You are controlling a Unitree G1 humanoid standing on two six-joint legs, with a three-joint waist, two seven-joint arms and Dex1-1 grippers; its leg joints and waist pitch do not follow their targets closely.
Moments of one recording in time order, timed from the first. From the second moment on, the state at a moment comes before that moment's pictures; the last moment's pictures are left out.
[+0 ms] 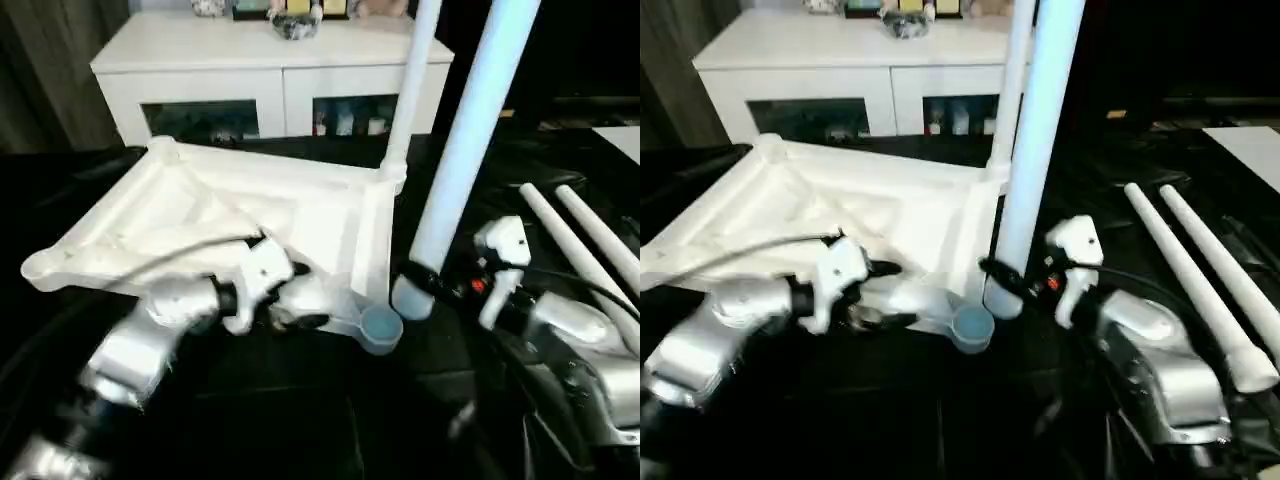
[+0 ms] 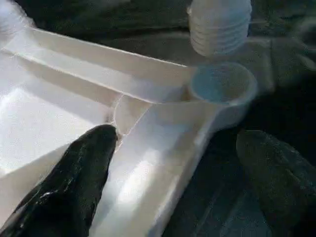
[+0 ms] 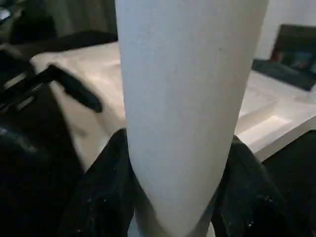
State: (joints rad) left arm -0.42 0.51 -0.34 0.09 -0.11 0.31 -1.01; right arm -0.15 -0.48 0.00 -0.15 0.39 0.43 0.79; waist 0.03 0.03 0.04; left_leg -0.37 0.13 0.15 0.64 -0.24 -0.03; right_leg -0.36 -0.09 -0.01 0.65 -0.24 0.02
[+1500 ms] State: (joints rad) left arm -0.54 0.46 -0.44 0.32 0.05 0.44 -1.10; right arm -0.17 -0.48 -0.02 -0.07 0.31 0.33 0.75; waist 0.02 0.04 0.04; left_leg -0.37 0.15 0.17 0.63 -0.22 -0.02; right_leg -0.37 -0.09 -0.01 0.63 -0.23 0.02
